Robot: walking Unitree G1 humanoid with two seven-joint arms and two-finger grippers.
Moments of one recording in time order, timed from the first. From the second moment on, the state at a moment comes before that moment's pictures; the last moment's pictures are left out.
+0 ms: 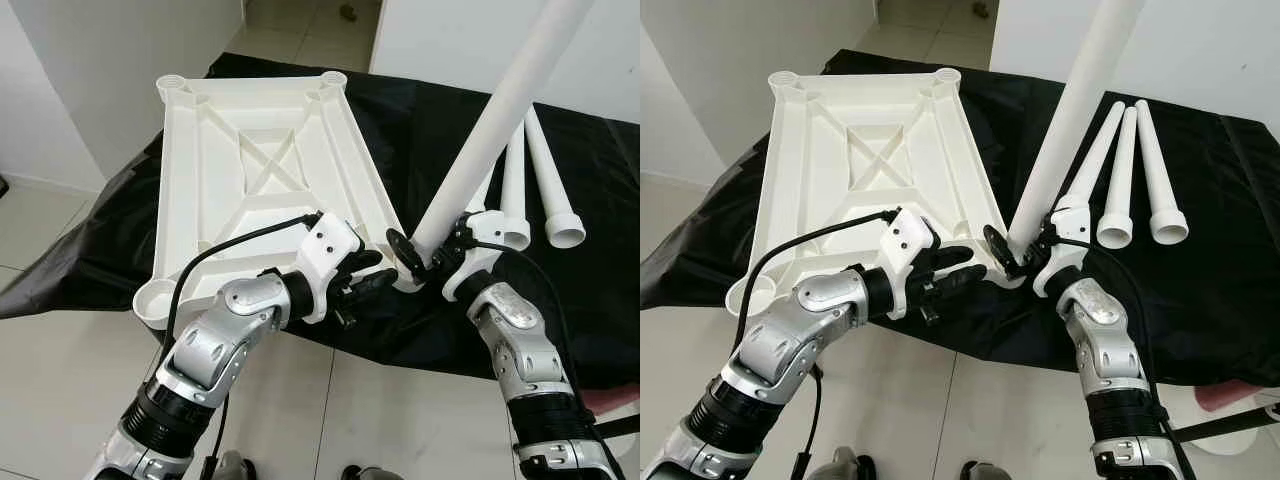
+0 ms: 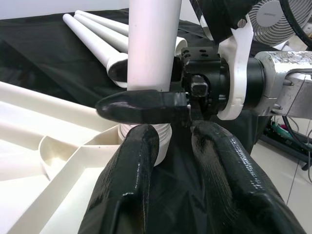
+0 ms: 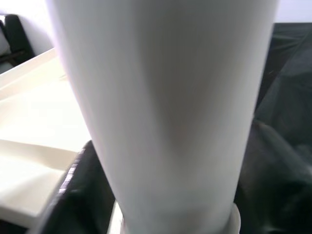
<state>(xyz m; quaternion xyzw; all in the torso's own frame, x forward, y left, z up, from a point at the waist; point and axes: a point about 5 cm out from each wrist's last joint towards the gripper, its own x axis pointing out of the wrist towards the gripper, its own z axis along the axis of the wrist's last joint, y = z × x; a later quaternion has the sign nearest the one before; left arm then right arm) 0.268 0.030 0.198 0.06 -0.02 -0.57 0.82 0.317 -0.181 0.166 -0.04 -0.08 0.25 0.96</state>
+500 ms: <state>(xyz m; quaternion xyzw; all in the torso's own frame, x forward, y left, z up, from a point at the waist) 0.263 0.028 0.193 0.06 -0.02 -0.57 0.82 0.319 -0.186 0.163 -0.03 -0.07 0.23 0.97</state>
